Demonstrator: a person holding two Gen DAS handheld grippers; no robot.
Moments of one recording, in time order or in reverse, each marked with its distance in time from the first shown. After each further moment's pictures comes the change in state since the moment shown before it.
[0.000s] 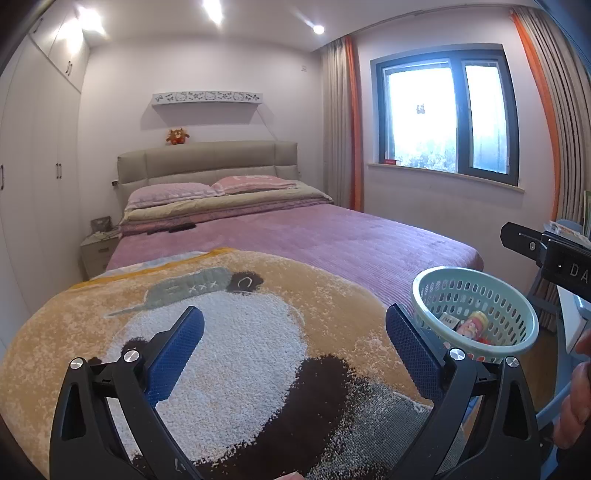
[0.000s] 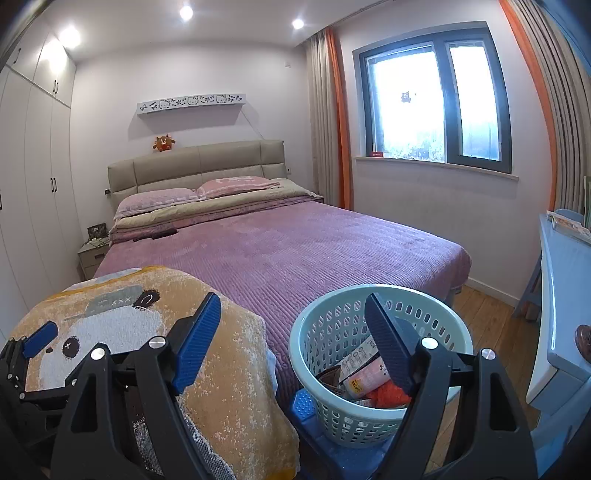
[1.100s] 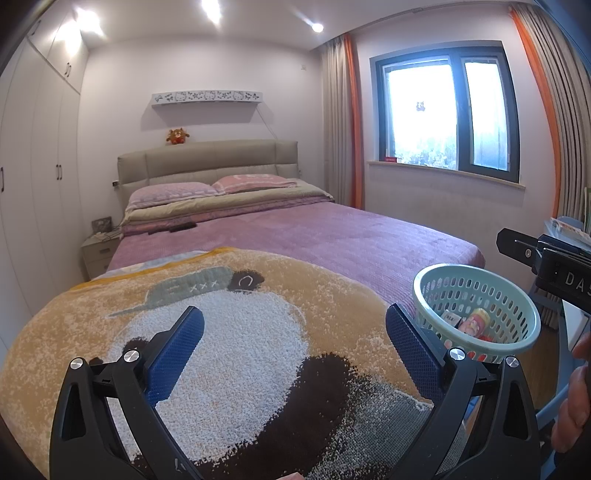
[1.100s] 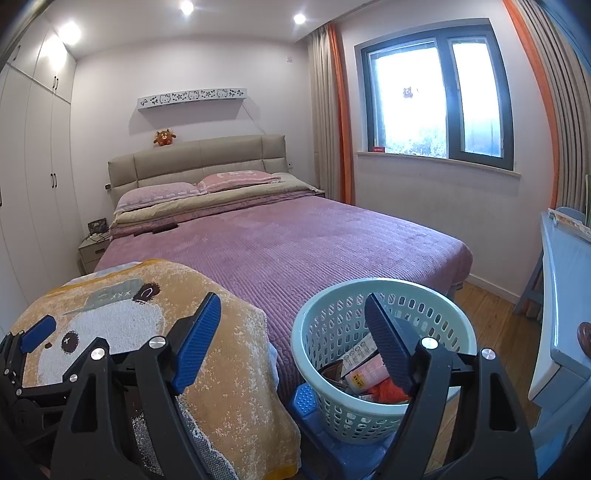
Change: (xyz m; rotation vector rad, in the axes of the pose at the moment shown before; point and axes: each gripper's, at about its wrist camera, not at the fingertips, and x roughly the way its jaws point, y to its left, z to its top) left arm 0.000 -0.001 0.001 0.004 0.004 0.002; right arm 0.005 0.003 -0.005 -0.004 0.020 0.004
